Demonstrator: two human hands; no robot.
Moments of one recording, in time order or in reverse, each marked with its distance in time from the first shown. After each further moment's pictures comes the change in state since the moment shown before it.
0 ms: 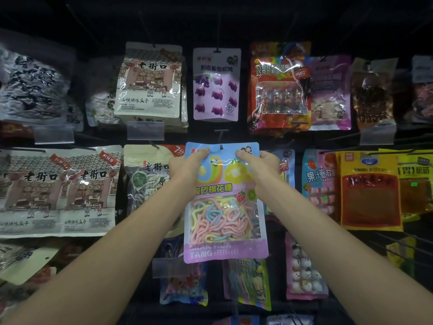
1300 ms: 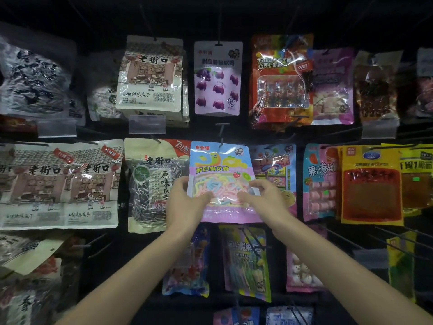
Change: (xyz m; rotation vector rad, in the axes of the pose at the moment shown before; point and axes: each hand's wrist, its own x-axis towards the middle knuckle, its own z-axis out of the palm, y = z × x) left_hand -0.053 -0.069 -0.050 0.430 -0.033 0.296; right_hand -0.049 0.057 -0.052 -0.441 -0.198 -0.120
